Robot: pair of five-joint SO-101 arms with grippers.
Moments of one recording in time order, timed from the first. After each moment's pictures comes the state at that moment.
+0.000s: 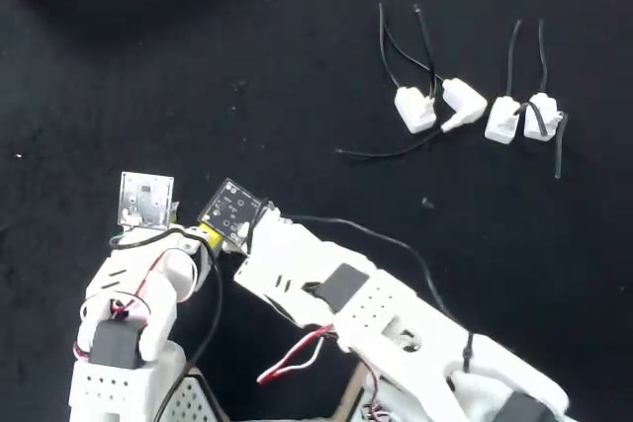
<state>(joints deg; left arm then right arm) 1.7 -103.8 88.8 54.2 -2.1 -47.2 -42.5 70.5 27.4 11.6</state>
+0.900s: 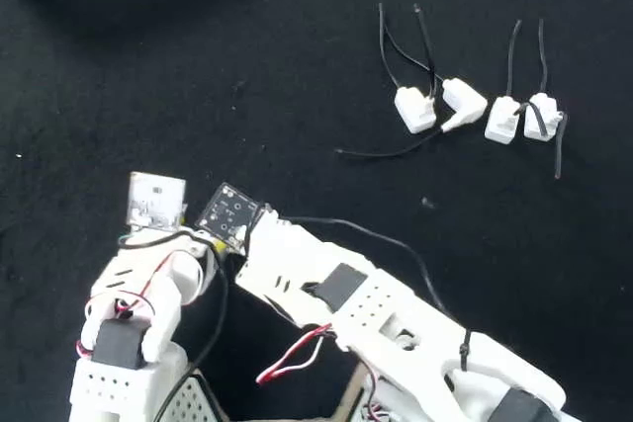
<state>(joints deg) 4.4 -103.5 88.9 54.3 -2.7 -47.4 -38.6 70.7 26.4 13.7</state>
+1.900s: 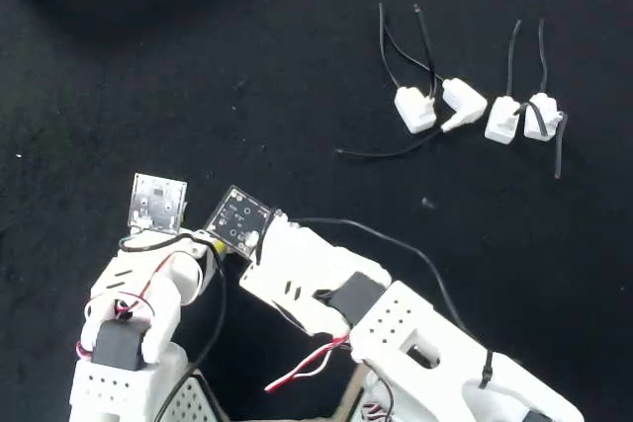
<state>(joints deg) 4.3 -104.2 89.6 54.2 -3.5 -47.4 -49.3 72.0 31.7 13.8</state>
